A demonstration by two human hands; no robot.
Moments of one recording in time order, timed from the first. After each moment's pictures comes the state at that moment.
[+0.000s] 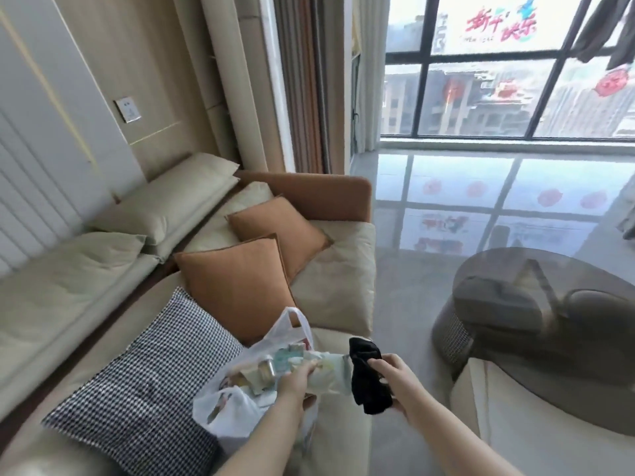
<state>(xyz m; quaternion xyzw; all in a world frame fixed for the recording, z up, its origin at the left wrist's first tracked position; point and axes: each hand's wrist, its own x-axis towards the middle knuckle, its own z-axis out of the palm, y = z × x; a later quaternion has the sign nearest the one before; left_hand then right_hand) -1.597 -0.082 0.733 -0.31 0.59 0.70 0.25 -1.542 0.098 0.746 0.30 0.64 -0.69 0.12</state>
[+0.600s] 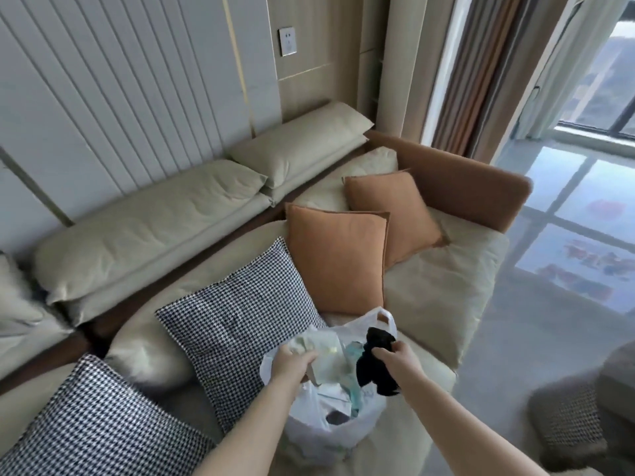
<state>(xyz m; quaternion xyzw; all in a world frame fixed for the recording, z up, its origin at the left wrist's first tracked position) -1.662 -0.211 0.703 -0.42 0.64 0.63 0.09 -1.709 -0.014 0.716 0.20 0.80 -0.50 0.27</state>
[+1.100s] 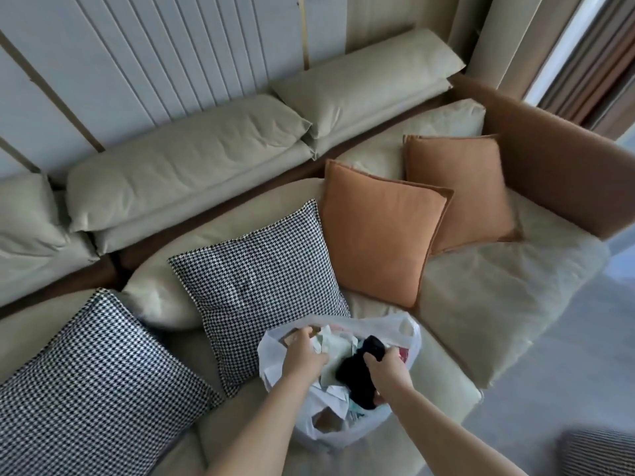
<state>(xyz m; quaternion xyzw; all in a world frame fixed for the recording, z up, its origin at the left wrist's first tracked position) -1.712 -0.189 0.665 -0.41 0.78 0.43 0.17 -1.772 -0.044 0.647 0.11 0.84 -0.33 0.40</state>
